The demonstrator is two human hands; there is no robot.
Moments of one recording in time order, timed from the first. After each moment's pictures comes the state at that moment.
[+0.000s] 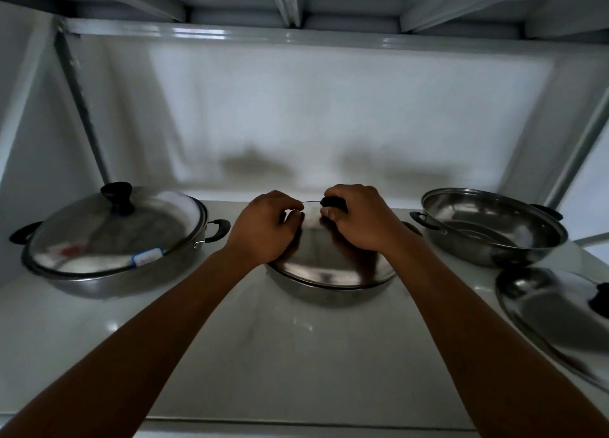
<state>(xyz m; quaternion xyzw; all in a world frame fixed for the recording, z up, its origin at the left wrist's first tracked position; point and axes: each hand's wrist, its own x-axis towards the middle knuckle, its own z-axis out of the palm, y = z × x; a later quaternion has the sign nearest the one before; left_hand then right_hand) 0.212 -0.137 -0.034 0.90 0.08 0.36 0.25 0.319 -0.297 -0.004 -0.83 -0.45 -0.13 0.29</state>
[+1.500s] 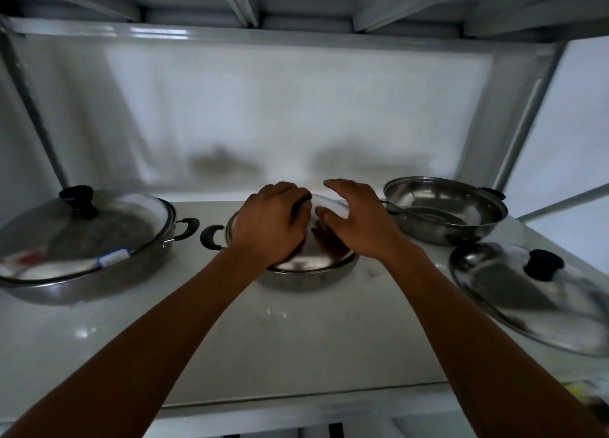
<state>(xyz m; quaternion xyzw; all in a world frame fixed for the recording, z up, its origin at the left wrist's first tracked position) 0.218 -0.201 -0.023 0.90 0.00 0.41 0.11 0.309 -0.359 -0.022 -0.84 -0.40 -0.17 0.33</state>
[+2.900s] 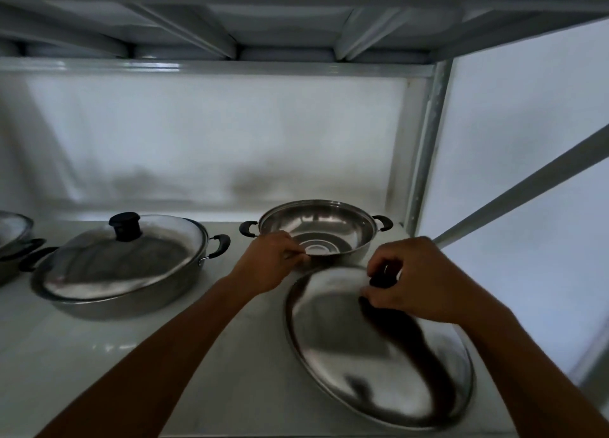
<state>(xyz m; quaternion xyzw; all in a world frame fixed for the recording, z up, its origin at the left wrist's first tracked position) 0.393 -0.421 -0.056 0.95 -0.01 0.25 0.18 0.437 -0.695 0.000 -0.83 -0.45 -0.06 0.31</state>
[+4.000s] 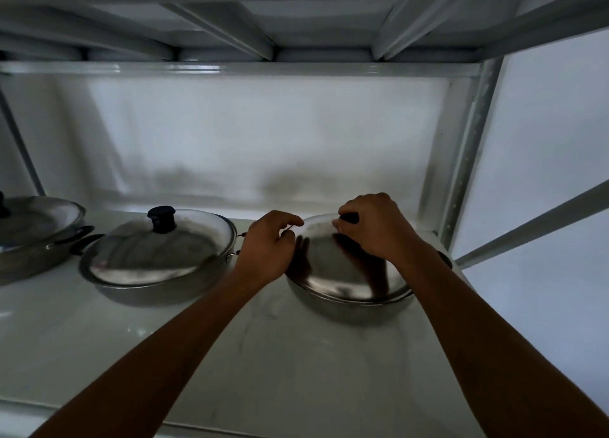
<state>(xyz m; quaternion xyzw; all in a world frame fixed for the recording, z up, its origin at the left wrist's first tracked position) 0.362 -0.427 -0.028 0.83 0.17 0.39 0.35 0.504 -0.574 0.008 -0.82 -0.48 -0.19 0.26</state>
